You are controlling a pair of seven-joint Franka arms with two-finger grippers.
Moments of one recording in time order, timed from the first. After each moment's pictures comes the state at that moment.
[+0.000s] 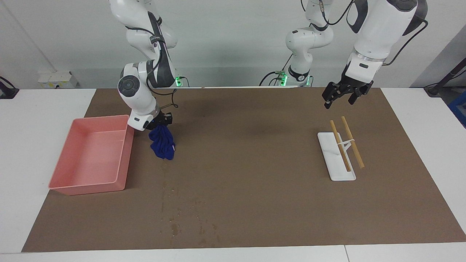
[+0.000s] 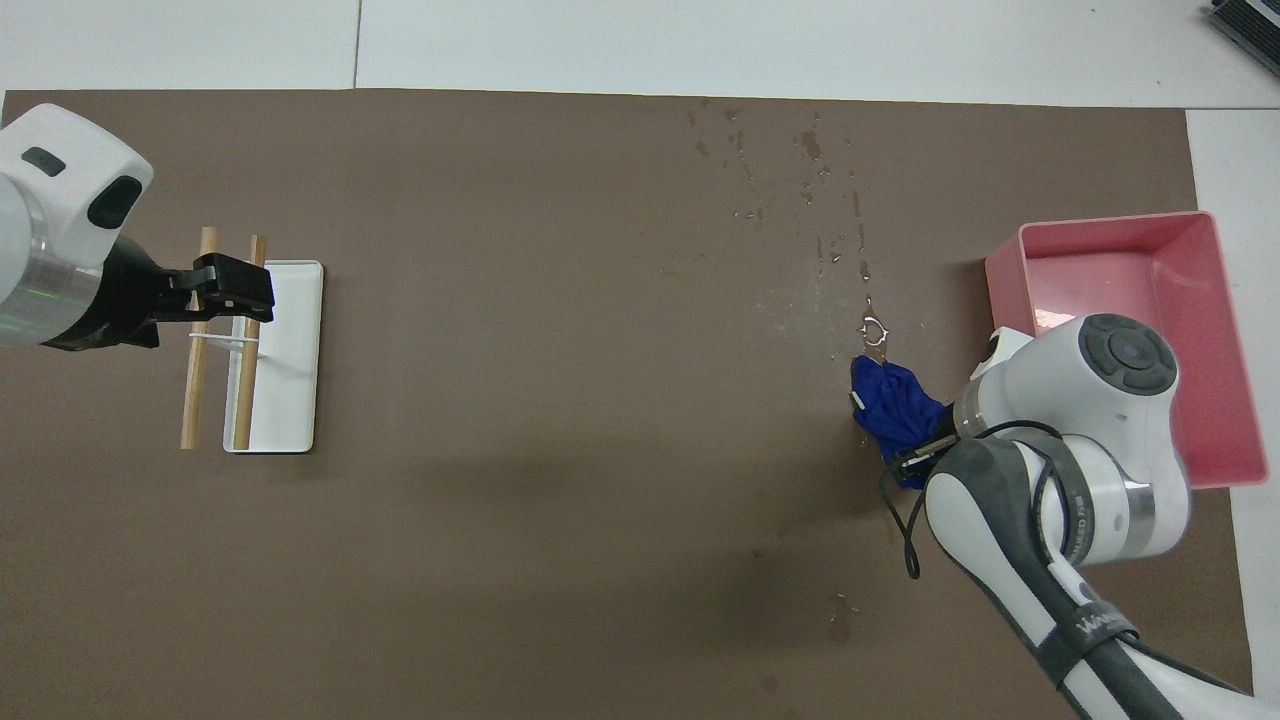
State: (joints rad) left arm 0.15 -0.03 -0.31 -1.66 -0.02 1.66 -0.28; right arm -0.07 0.01 0.20 -2.31 0.08 2.10 -0.19
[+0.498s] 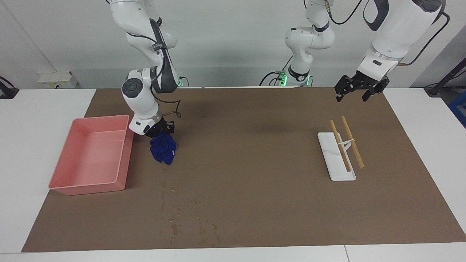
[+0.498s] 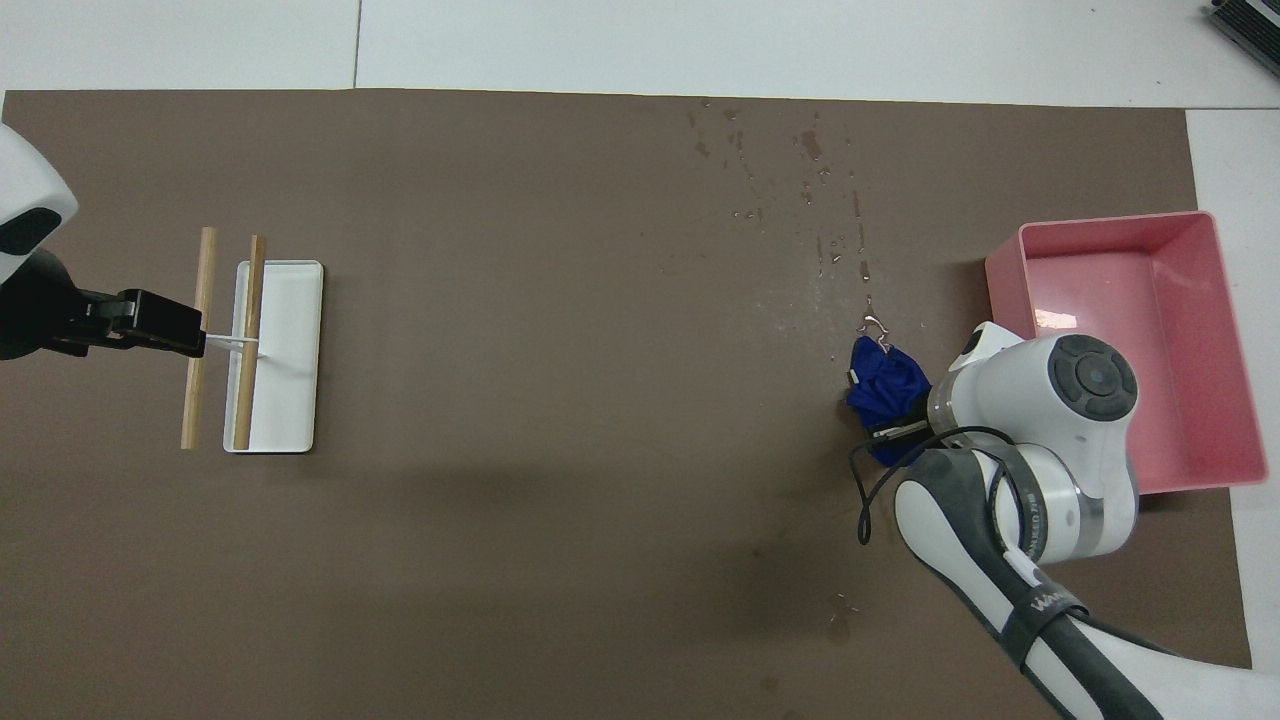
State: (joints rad) left arm -0.18 -0.02 0.07 -1.61 -0.02 1.54 -0.01; right arm -0.05 0.08 0.20 -2.33 0.08 2.37 -0.13
